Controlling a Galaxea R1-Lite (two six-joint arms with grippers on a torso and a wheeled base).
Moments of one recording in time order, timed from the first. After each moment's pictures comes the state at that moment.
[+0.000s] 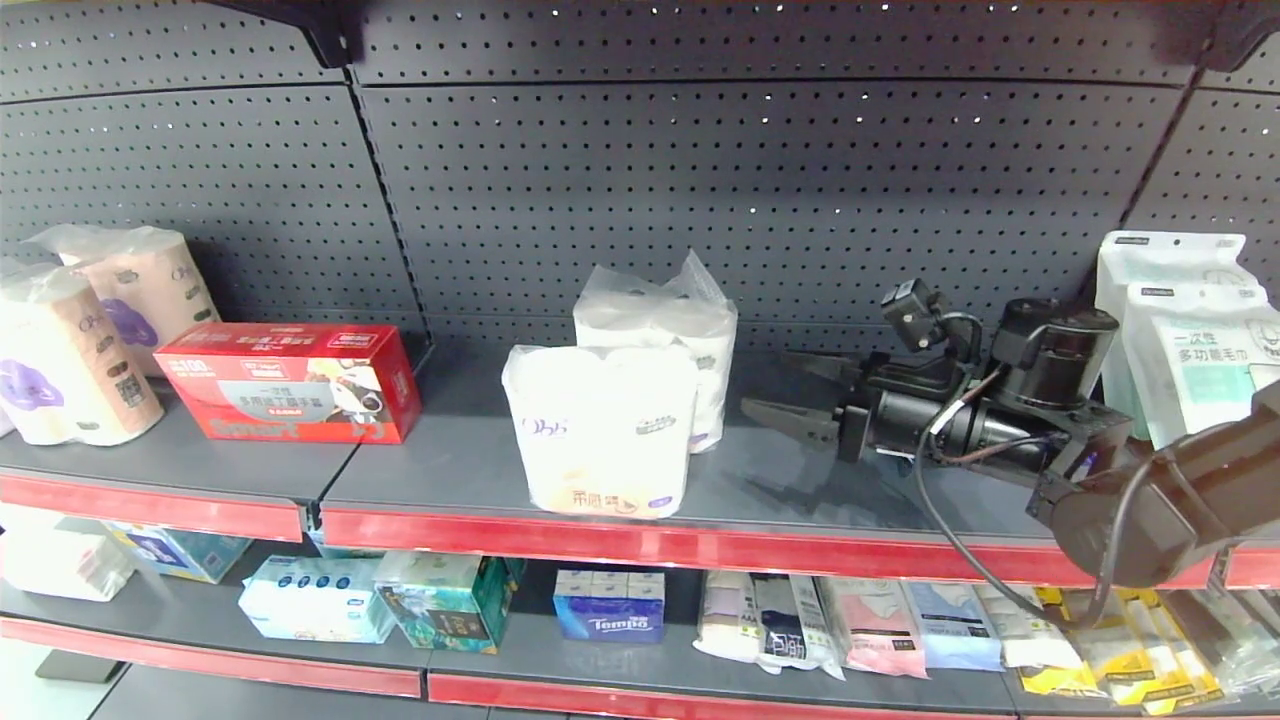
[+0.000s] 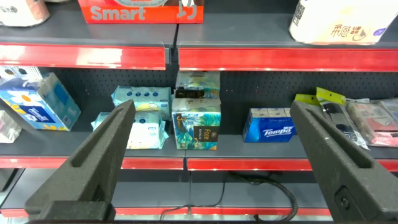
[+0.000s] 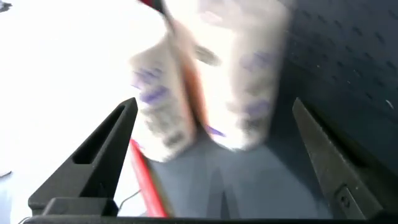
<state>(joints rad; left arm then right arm) -0.10 0.10 0.00 0.00 0.02 -0.01 0.32 1.93 -0.74 -1.11 0.65 -0.02</state>
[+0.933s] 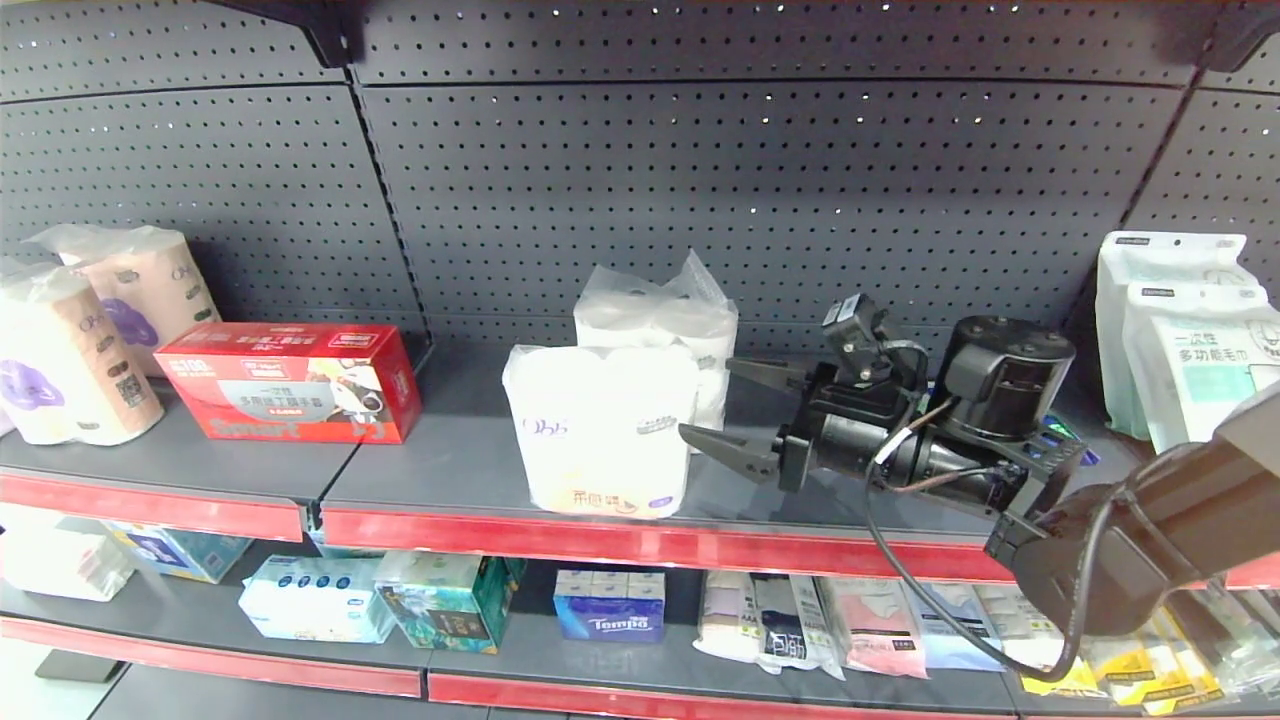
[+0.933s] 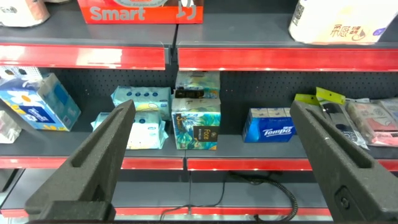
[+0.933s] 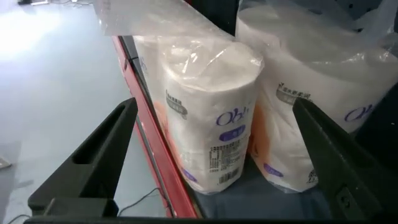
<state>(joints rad) -0.10 0.10 0.00 0.00 0.02 -0.01 0.50 1.94 -0.72 -1.20 0.54 -0.06</state>
